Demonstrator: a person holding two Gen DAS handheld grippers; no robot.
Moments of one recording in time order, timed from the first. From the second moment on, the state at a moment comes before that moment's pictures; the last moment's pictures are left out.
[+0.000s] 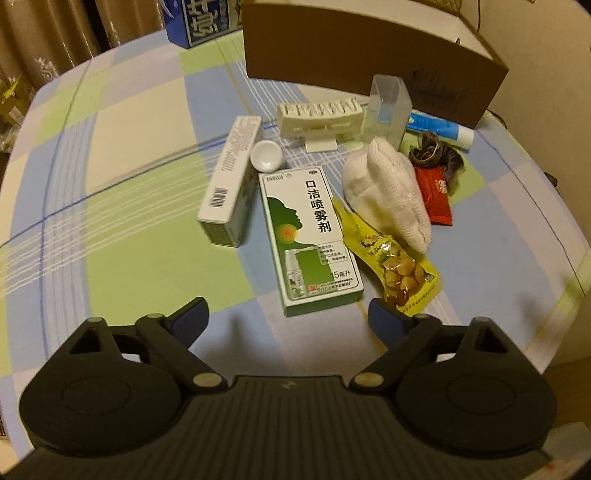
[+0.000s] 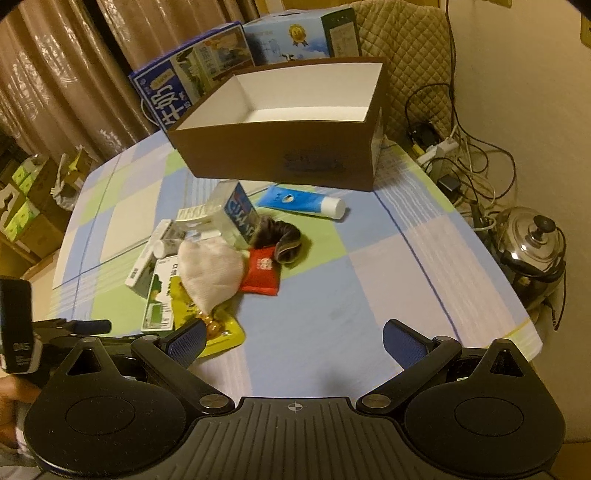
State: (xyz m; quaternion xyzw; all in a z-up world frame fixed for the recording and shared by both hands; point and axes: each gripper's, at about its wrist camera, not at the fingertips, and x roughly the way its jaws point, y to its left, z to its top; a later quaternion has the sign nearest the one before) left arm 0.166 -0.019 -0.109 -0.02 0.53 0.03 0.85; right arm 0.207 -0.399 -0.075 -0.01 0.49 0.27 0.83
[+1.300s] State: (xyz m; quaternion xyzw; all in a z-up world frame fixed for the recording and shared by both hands) left arm 0.208 -0.026 -0.134 -0.10 0.55 0.06 0.83; right arm 0.285 -0.399 -0.098 -0.02 0.52 0.29 0.80
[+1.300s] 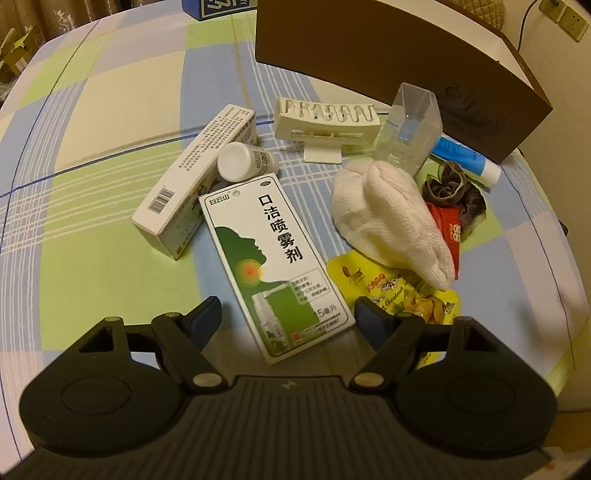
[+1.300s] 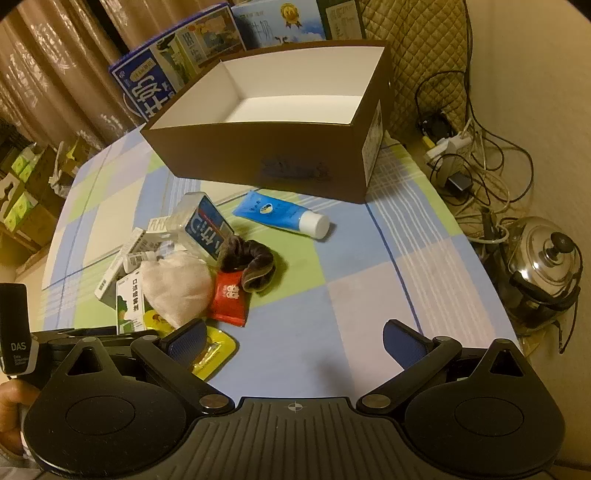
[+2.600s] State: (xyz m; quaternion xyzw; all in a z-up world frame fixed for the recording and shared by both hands) left arm 0.208 -0.035 -0.129 -0.02 0.53 0.09 0.84; right arm 0.340 -0.409 -0.132 -0.05 0.50 0.37 0.78
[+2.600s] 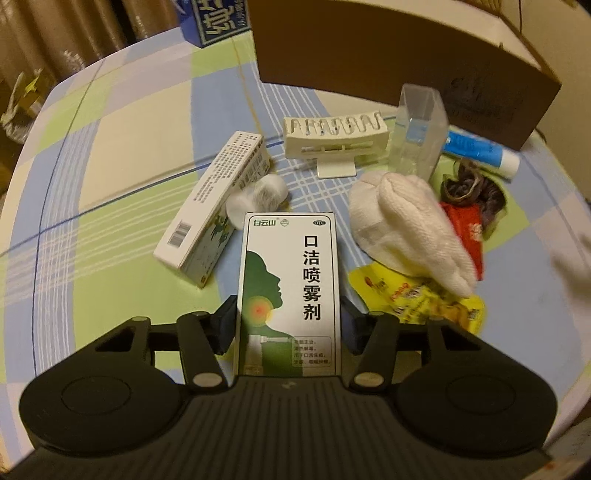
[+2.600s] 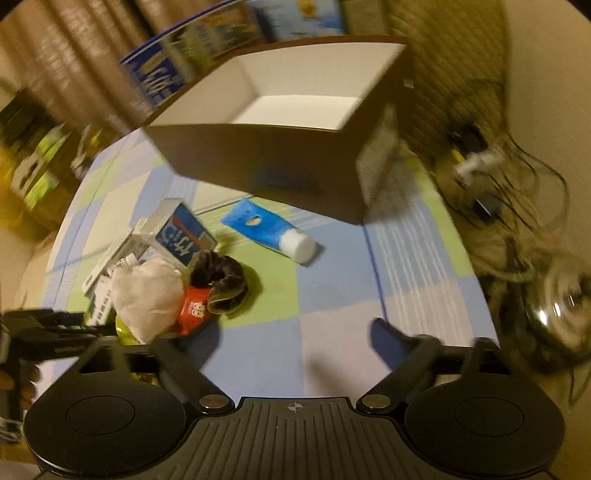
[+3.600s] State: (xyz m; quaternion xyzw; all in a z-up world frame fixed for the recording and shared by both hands) left arm 0.171 0.036 -0.078 -0.08 0.50 0.16 0.85; right arm 0.347 -0.366 -0.199 -0.19 0.44 0.45 0.75
